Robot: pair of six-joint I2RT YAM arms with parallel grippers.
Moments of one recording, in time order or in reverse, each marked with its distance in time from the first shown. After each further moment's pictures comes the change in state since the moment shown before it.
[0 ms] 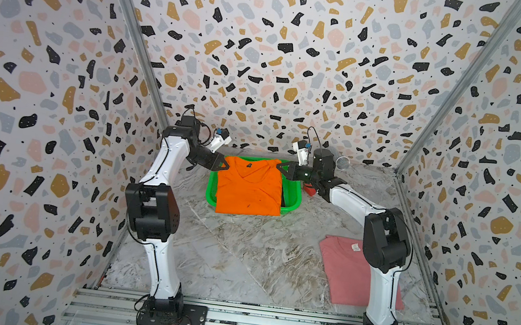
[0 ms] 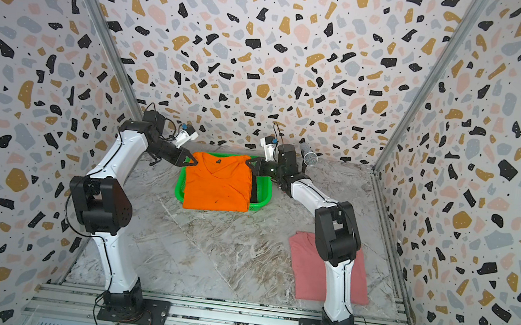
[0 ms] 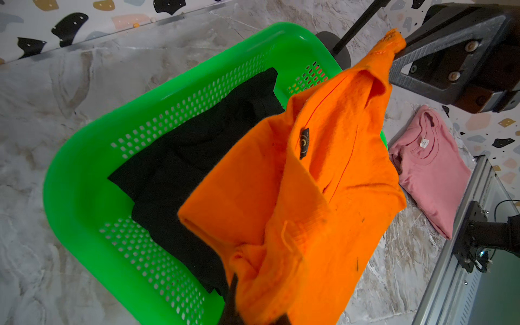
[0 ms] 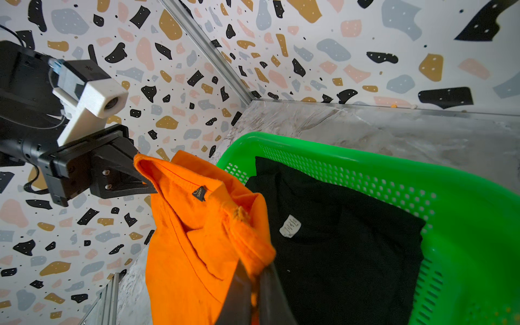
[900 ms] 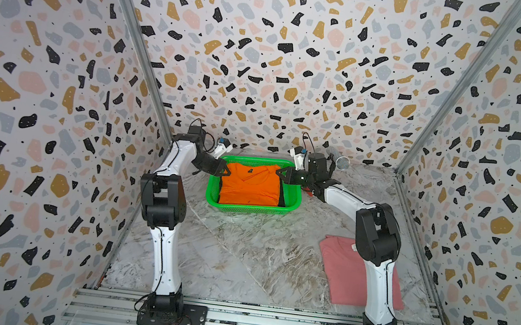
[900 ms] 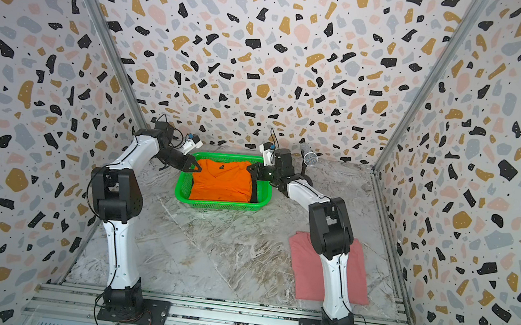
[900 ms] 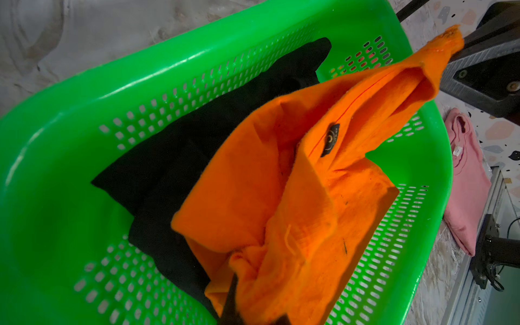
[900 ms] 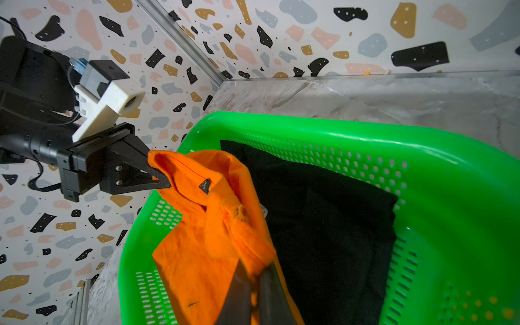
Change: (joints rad) left arm 0.000 0.197 0.032 0.071 -0.010 -0.039; right arm -0.003 0.103 0.035 -0.049 0.050 -0.020
